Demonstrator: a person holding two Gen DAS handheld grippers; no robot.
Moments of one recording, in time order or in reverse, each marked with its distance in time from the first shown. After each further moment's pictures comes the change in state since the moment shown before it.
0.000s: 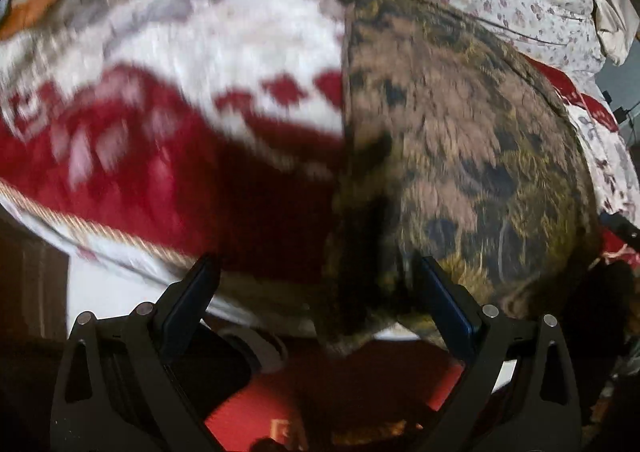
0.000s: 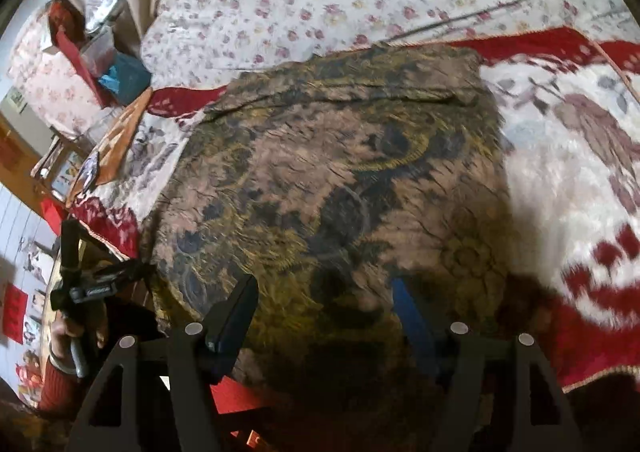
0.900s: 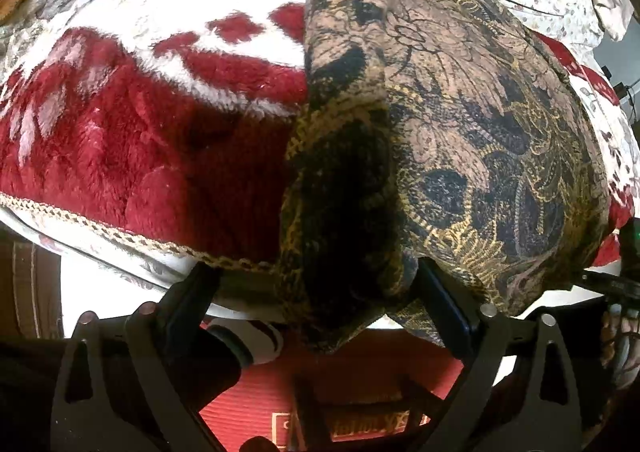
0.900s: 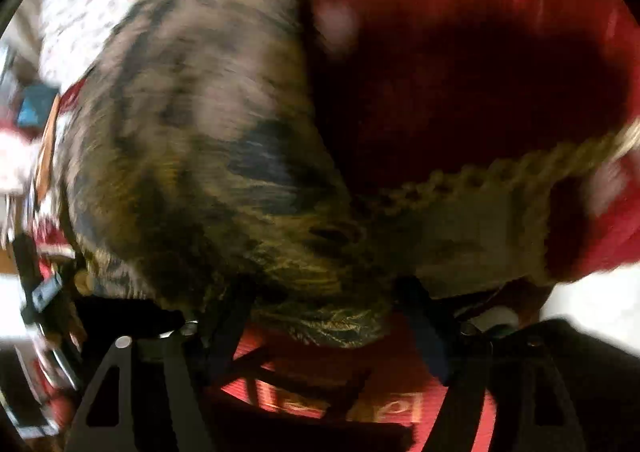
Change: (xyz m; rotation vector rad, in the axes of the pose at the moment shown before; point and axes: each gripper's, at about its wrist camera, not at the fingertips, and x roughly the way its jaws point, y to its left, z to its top) left arm 0.030 -0.016 -0.020 0.056 0.046 -0.006; right arm 0.061 -0.090 -0.093 0.367 0.298 -0.012
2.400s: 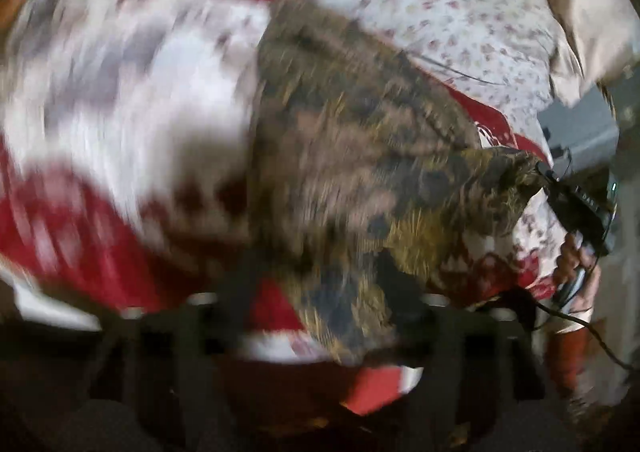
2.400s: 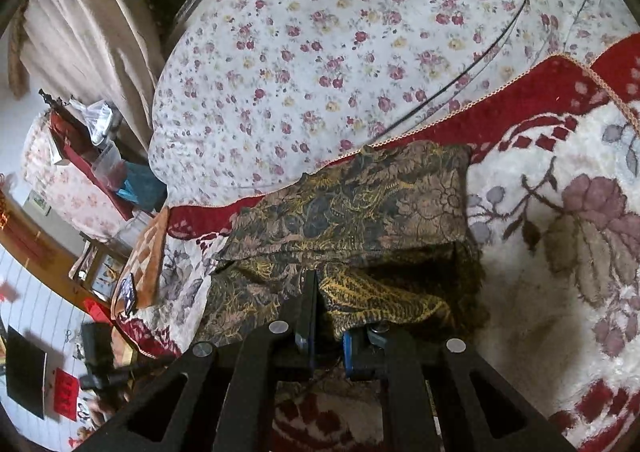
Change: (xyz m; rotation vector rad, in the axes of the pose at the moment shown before) left arm -0.077 0.004 0.070 -0.167 -0.008 -0.305; right arm -0.165 0.089 0.161 -0.212 -0.481 0.273
